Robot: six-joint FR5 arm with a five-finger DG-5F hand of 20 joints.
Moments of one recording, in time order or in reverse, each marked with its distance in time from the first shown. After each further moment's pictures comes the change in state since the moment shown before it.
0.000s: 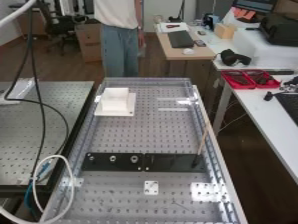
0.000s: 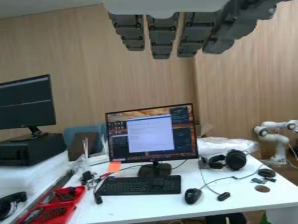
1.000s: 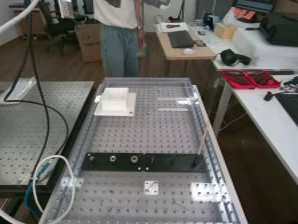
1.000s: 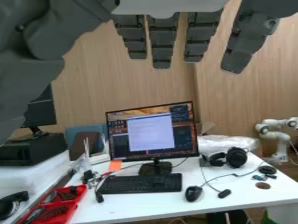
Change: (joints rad) arm -0.013 -0.002 -0.010 0.008 -0.016 0.013
